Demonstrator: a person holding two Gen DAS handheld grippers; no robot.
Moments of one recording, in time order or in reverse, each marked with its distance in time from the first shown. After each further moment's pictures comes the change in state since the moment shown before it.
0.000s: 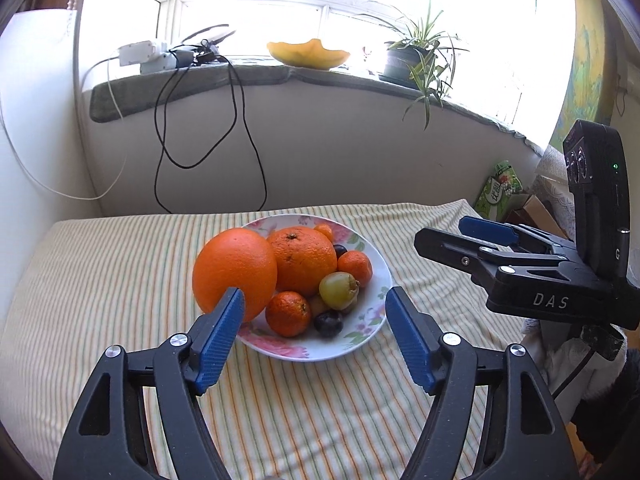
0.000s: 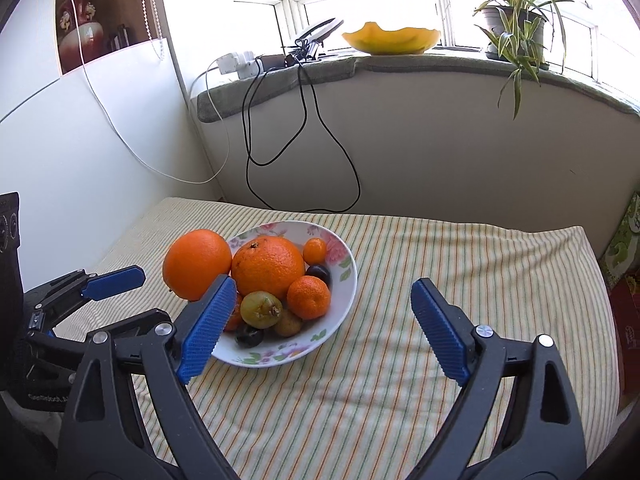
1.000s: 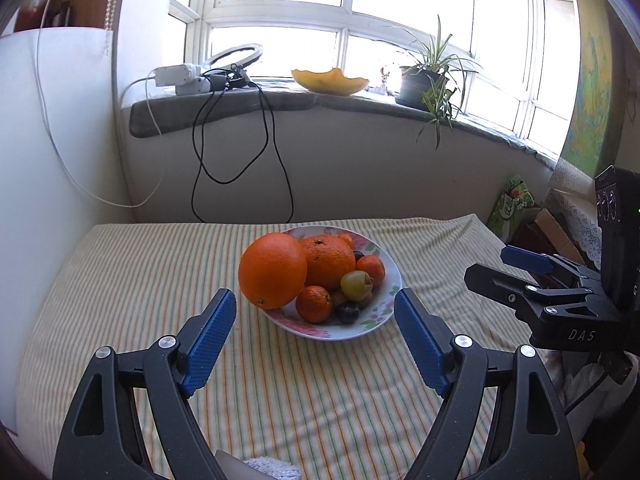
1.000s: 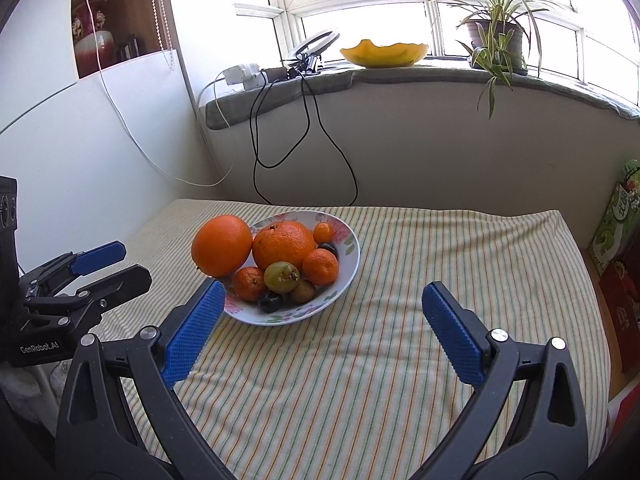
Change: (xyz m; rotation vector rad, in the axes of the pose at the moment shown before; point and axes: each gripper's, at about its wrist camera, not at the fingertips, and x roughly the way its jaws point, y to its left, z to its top) left arm -0.046 -0.001 -0.011 -0.015 -0.072 0.090; right arm -0.048 0.014 -0.025 0.013 -0.034 -0.014
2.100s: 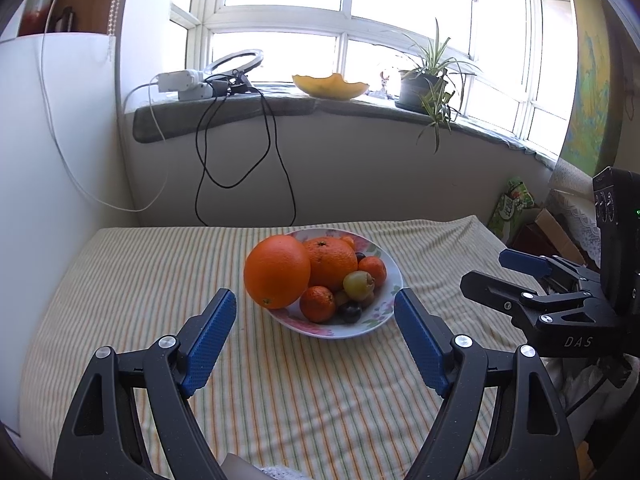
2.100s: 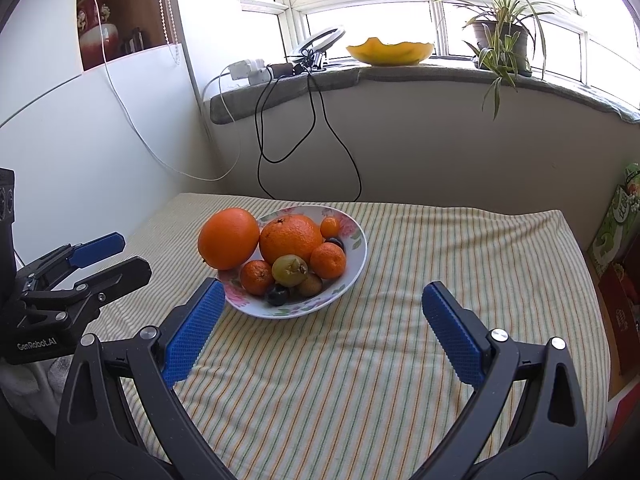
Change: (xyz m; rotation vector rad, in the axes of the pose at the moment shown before) left arm -0.008 -0.002 -0.001 0.005 -0.014 0.012; right arm -0.001 0.007 -0.003 -0.017 0.011 0.002
